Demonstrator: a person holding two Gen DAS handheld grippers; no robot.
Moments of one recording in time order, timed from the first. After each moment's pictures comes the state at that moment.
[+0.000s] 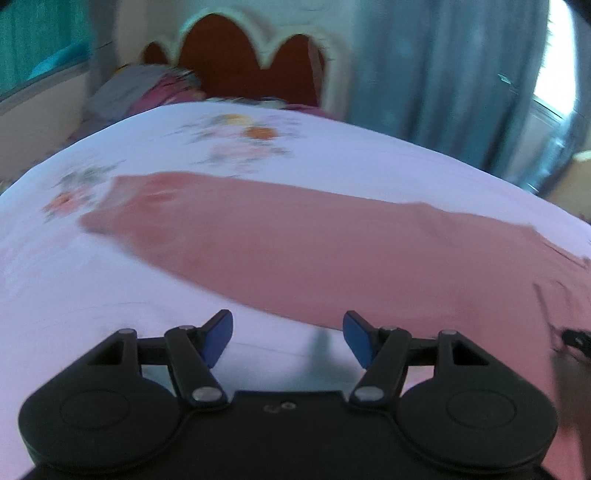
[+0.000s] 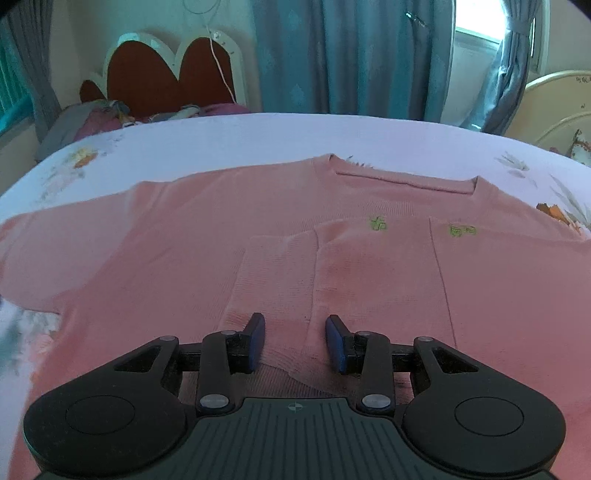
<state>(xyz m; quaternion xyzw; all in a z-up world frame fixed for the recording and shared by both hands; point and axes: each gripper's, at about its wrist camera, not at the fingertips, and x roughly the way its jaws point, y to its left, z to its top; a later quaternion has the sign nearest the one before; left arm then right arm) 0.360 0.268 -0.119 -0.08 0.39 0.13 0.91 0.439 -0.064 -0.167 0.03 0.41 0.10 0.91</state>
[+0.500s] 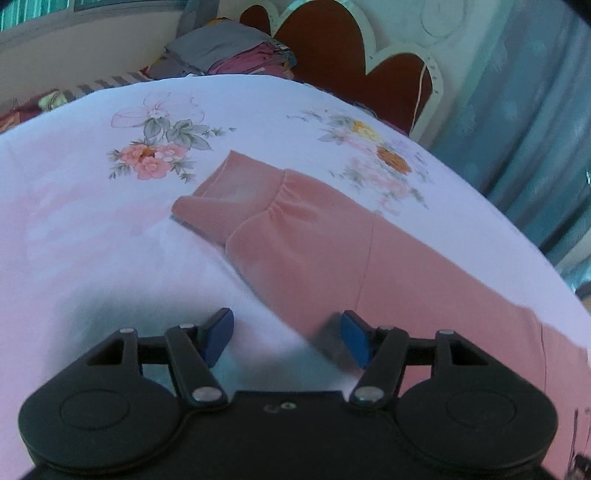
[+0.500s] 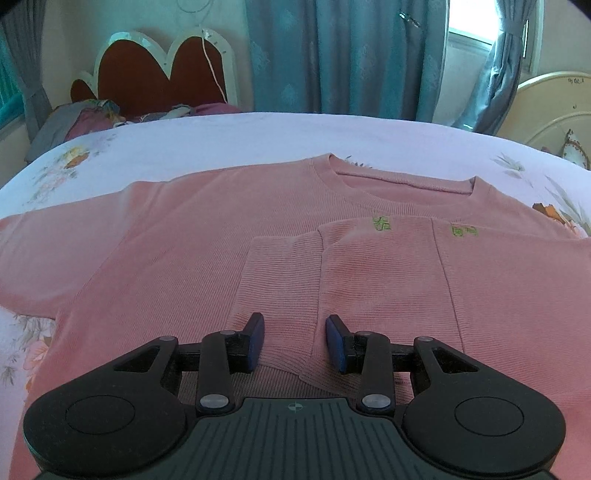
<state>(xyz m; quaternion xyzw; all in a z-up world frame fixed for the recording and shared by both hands) 0.389 0.390 -0.141 -0.22 0.37 0.20 0.88 0.437 -0.055 -0.168 0.03 0.41 0.09 0.91</state>
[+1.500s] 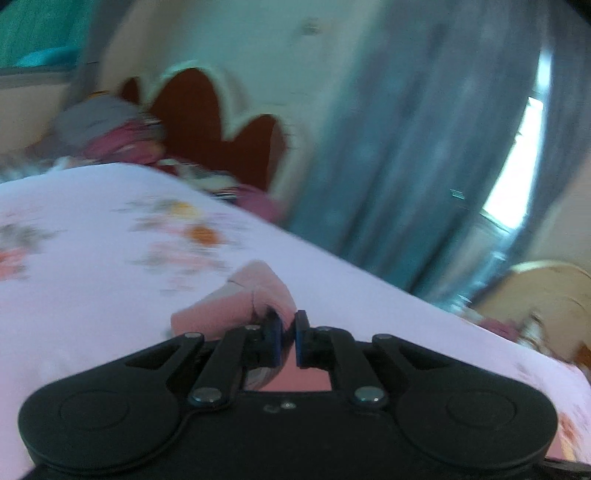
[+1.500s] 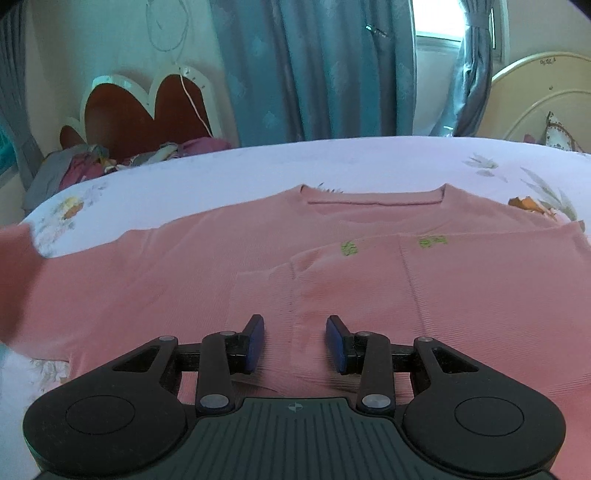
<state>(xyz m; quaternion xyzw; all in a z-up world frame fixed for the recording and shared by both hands) 0.401 0.263 -0.060 -0.18 0.24 0.01 0.95 0.428 -0.089 -0.145 0.09 0.38 0.07 0.92</state>
